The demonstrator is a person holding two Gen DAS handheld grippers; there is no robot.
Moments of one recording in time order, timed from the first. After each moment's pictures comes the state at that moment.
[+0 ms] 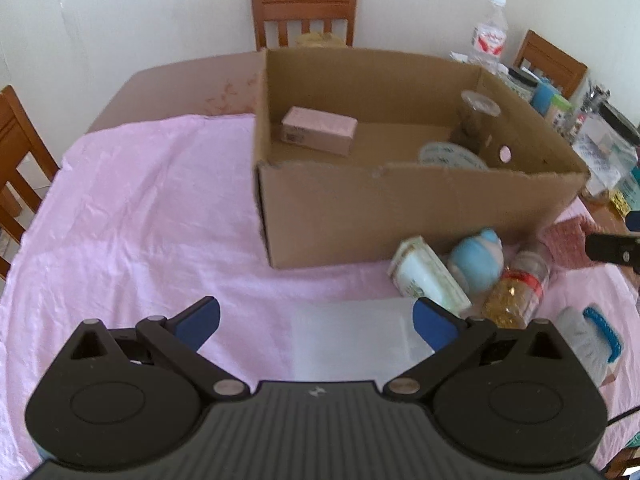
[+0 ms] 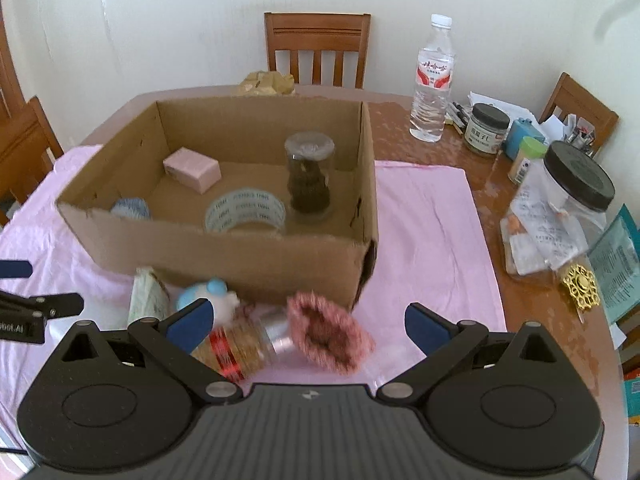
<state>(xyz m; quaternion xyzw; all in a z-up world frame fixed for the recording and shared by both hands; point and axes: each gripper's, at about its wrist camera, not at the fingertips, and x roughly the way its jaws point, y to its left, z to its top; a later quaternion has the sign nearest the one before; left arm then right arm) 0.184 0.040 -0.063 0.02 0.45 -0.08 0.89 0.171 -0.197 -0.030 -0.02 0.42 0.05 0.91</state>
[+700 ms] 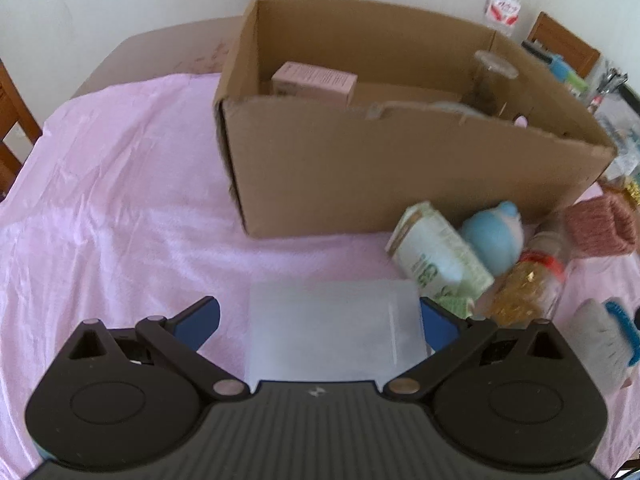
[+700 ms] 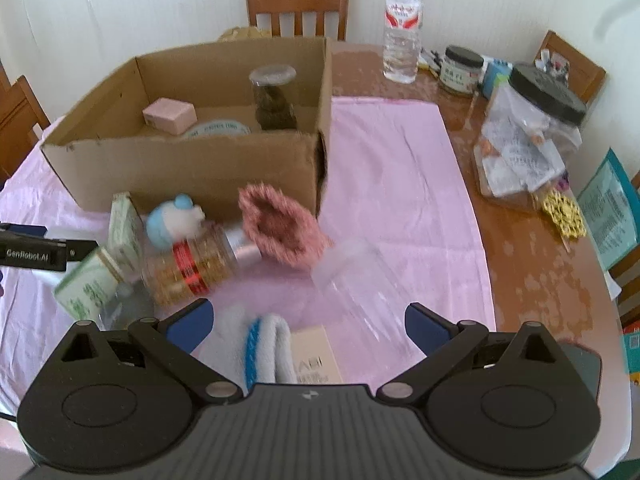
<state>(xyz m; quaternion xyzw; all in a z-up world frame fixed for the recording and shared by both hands) 0.196 0.031 -0.097 0.01 0.49 -0.07 0.87 0.133 -0.231 -0.056 0.00 0.47 0.04 0.88</state>
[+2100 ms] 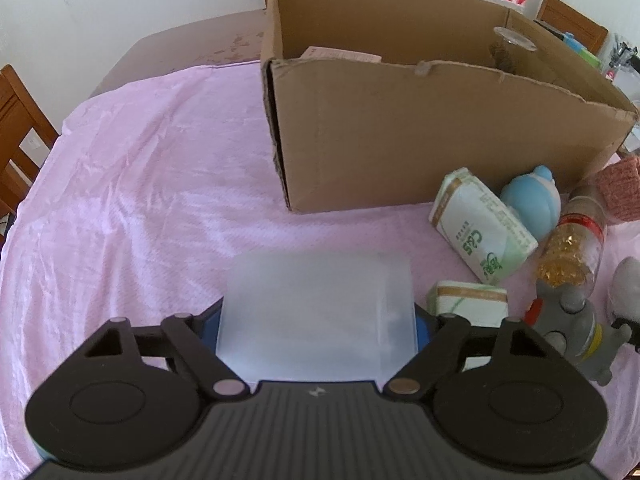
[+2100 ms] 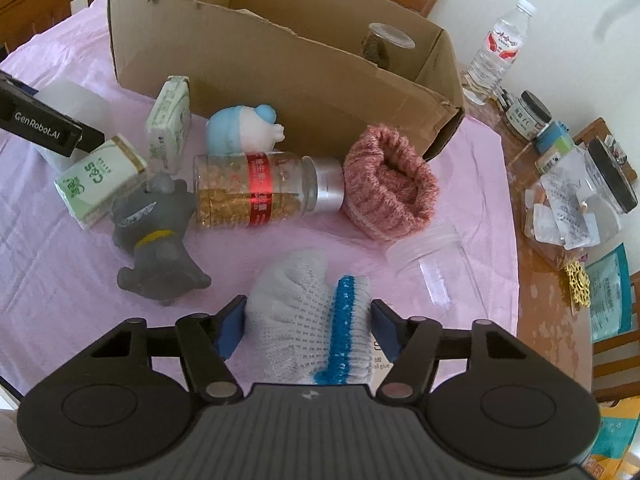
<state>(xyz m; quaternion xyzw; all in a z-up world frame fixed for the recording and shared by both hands) 0.187 0.048 -0.108 0.05 0.49 -0.05 0.87 0.123 -0.158 -0.096 -0.18 0.49 0.07 0.85</state>
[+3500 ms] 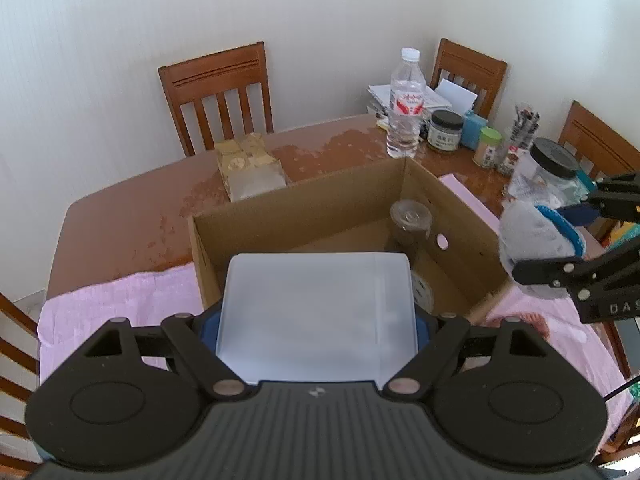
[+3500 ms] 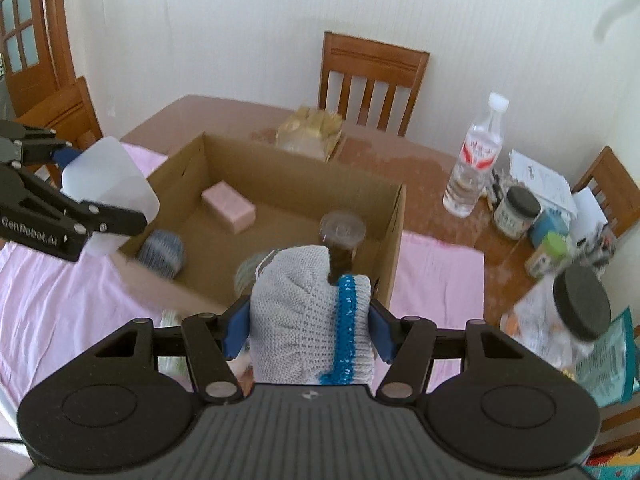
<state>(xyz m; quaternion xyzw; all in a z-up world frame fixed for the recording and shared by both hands) 0.261 0.013 0.040 0.10 0.39 -0.20 0.90 0.219 -0.184 0.042 -0.10 0.40 0.12 0.90</state>
